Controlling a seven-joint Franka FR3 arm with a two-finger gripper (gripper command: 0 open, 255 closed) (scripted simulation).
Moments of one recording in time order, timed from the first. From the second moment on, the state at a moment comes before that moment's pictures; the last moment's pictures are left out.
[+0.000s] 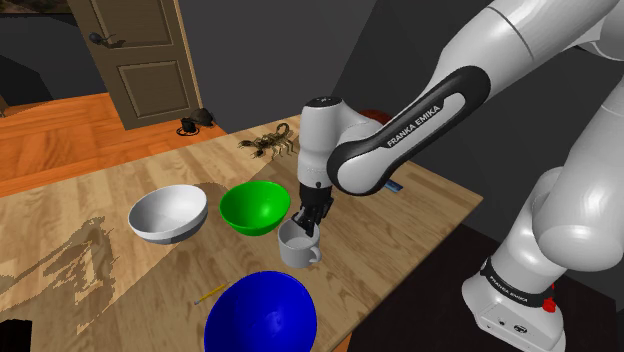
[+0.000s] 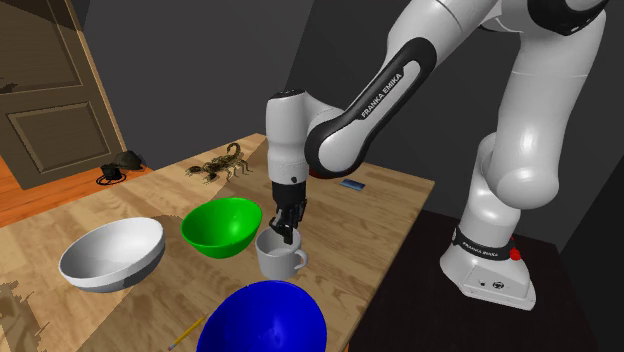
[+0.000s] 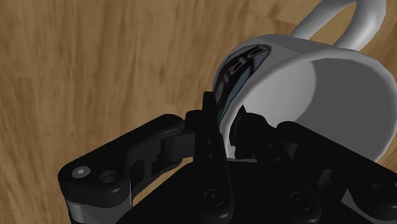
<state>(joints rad) 0.12 0.02 0.41 -2.40 0.06 2.44 0.47</state>
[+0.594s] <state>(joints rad) 0.12 -0.03 0.41 -2.39 0.08 2.39 0.45</state>
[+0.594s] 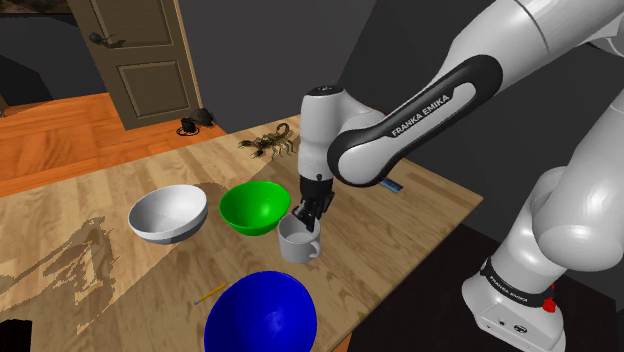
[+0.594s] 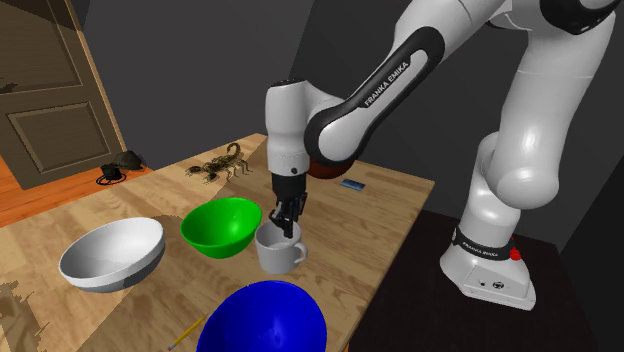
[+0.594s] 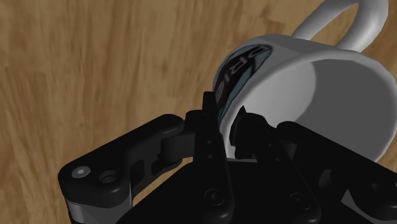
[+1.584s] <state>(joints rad) 0.12 -0.15 0.40 -2.29 0.13 2.17 0.42</state>
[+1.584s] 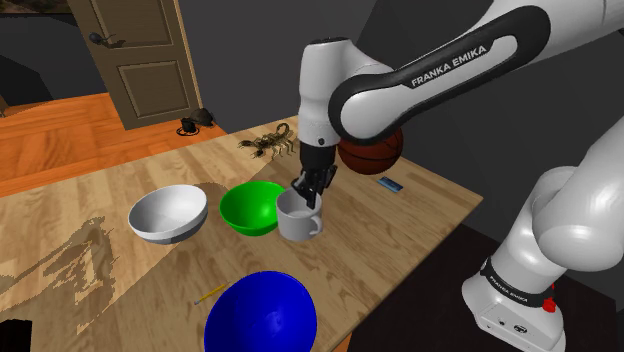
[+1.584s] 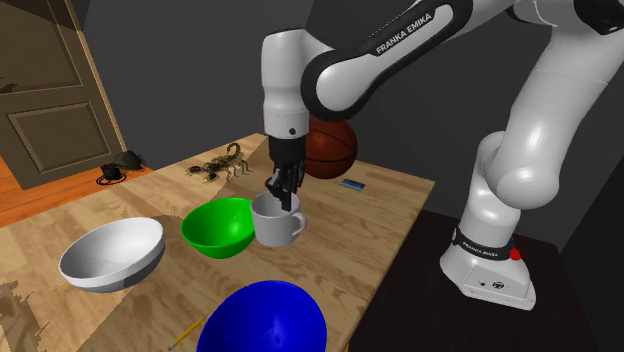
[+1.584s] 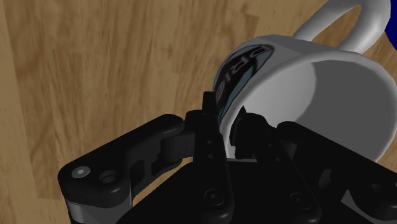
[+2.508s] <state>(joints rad) 0.12 -0.20 0.38 -2.15 0.13 1.99 0.42</state>
